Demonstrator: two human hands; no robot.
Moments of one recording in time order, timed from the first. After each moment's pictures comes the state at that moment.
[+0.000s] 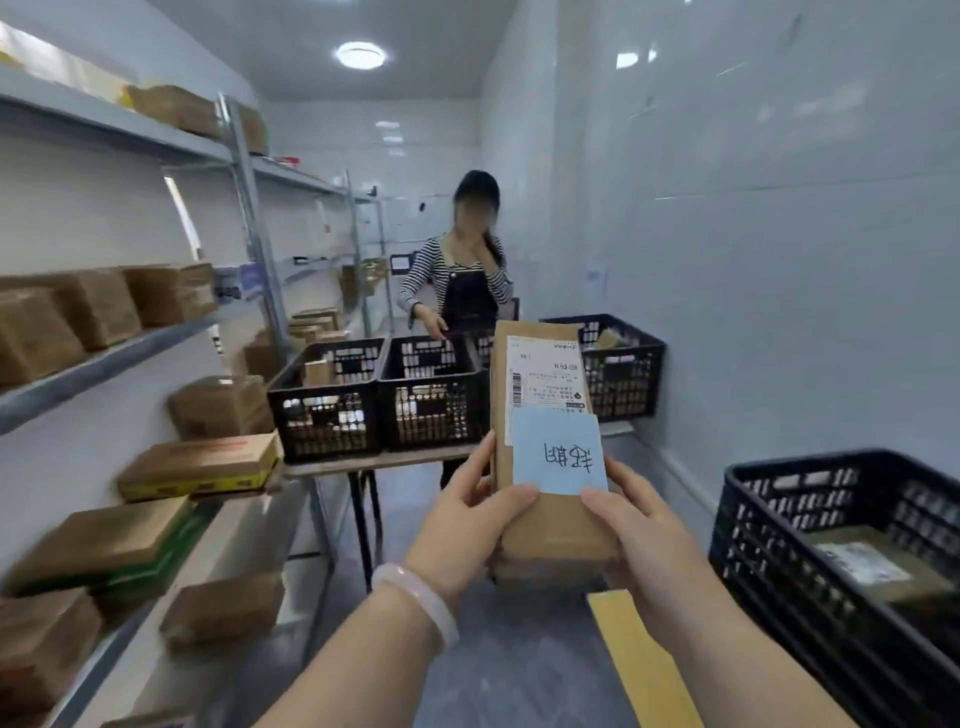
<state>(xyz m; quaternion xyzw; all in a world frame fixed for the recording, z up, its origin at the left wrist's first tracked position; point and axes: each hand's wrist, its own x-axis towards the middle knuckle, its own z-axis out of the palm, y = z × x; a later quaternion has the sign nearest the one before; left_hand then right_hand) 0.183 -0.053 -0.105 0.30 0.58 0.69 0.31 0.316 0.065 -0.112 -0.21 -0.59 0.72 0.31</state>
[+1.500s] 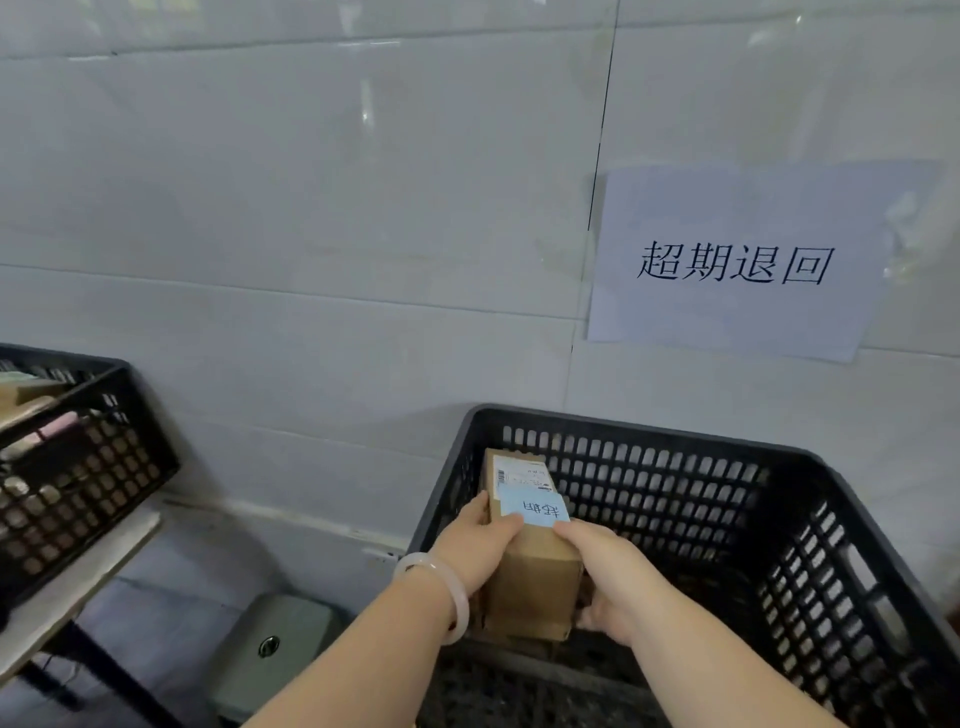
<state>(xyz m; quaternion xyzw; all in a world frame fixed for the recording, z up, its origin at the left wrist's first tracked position) 0.263 0.503 -0.217 0.60 0.52 0.17 0.59 0.409 0.446 -0.238 -0.68 -0.11 0.55 0.47</state>
